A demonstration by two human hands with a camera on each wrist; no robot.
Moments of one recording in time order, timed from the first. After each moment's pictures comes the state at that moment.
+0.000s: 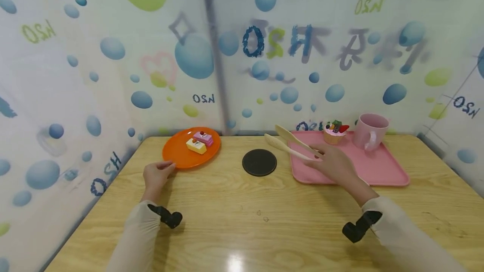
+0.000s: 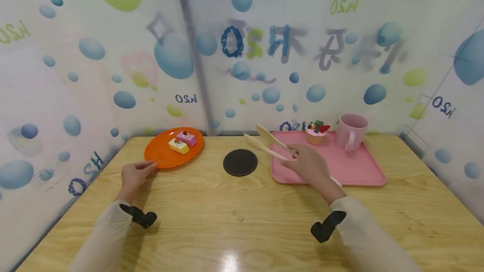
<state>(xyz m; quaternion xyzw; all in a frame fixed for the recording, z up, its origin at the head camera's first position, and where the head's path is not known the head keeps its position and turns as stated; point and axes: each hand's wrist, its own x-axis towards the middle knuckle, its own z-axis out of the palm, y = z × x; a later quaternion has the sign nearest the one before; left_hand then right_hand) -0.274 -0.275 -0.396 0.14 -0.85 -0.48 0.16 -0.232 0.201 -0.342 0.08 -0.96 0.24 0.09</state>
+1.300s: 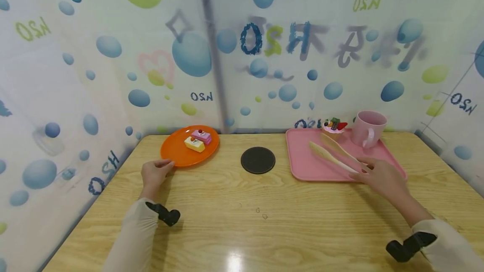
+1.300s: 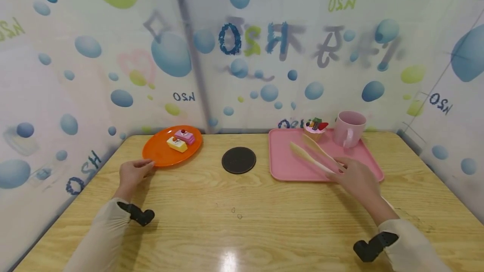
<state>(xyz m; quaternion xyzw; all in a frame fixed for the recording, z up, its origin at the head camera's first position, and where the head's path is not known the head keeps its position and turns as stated) -0.278 -0.278 -0.397 0.14 -0.86 -0.47 0.14 -0.192 0.295 -0.365 -0.01 -0.97 0.22 0.04</state>
